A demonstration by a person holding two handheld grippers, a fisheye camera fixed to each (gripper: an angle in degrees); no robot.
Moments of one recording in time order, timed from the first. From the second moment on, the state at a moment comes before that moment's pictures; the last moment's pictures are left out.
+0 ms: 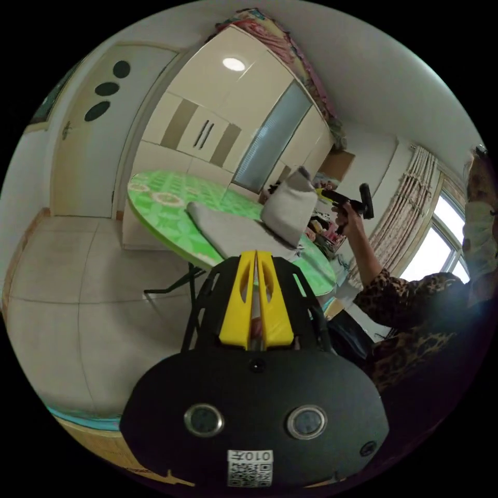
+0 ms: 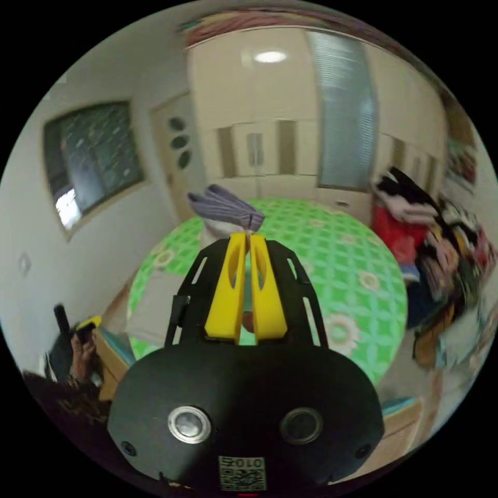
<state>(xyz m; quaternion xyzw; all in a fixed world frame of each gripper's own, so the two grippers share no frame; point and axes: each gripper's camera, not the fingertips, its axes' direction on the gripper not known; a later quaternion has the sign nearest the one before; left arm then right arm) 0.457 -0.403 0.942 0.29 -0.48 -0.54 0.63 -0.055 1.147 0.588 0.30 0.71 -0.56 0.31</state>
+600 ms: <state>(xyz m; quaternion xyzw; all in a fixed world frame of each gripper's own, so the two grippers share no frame) 0.233 -0.465 0.955 0.11 -0.48 -0.62 0.61 -0.217 1.229 0.178 0.46 0.62 -0.39 0.50</state>
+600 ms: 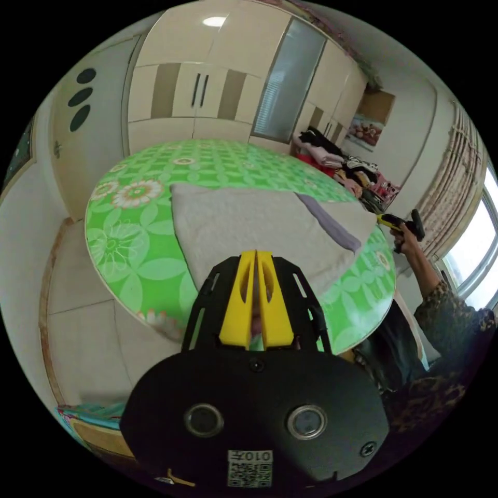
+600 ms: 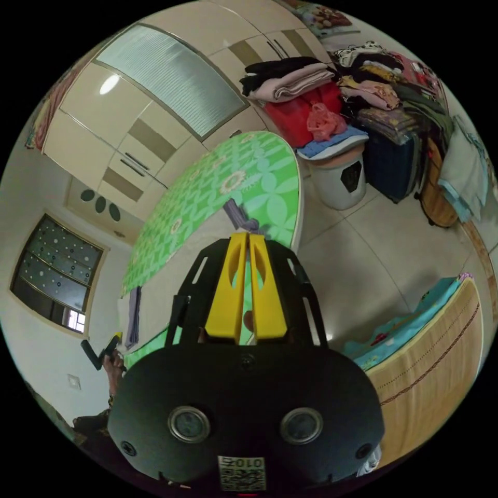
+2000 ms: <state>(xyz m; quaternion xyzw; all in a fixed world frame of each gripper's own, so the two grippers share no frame) 0.130 -0.663 1.031 -0.08 -0.53 -0.41 0.74 0.034 1.230 0.446 0.19 0.58 -0.43 0.67</state>
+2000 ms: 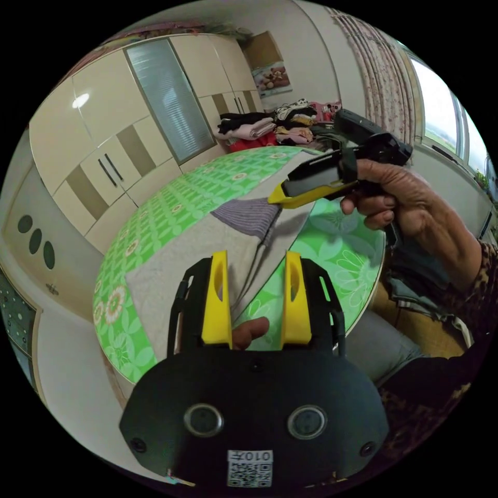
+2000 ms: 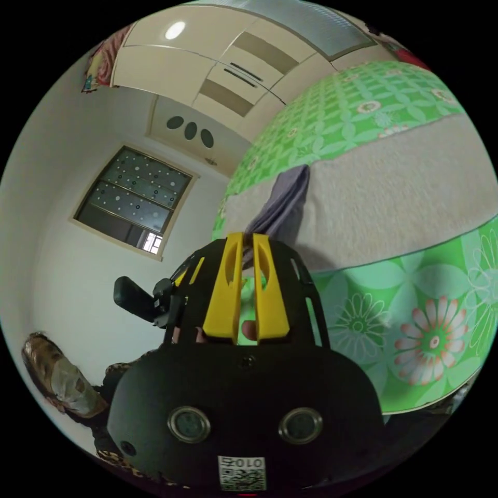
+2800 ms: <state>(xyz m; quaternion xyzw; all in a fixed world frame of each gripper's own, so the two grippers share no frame) 0.253 -0.471 0.794 0.25 -0.57 -0.54 0.57 0.021 1.284 0.383 0.26 0.51 -0.41 0.71</state>
